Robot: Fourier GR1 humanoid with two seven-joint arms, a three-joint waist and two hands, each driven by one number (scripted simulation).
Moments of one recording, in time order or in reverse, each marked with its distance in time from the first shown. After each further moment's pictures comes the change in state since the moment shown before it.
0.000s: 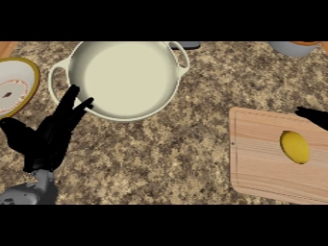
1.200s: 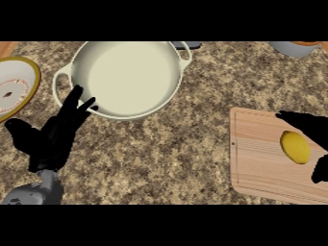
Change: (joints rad) left arm 0.000 -0.062 0.028 0.001 -0.053 -0.041 0.003; right arm -0.134 0.146 0.096 0.314 0.406 -0.085 -0.059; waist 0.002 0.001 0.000
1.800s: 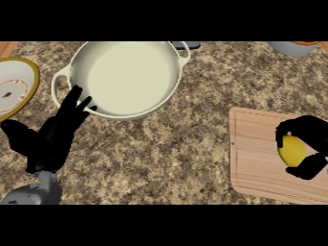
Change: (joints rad) left arm 0.007 -0.014 0.018 -0.018 -0.003 -0.023 0.010; right arm -0.010 0.069 -0.019 0.015 0.020 -0.045 -0.136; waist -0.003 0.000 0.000
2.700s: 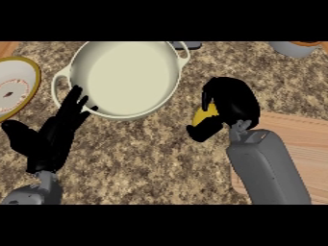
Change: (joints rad) left arm 0.000 -0.009 0.006 0.002 -0.013 -0.004 -0.003; right arm -0.321 0.513 0.137 -0.217 0.041 -0.026 0.935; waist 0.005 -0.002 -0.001
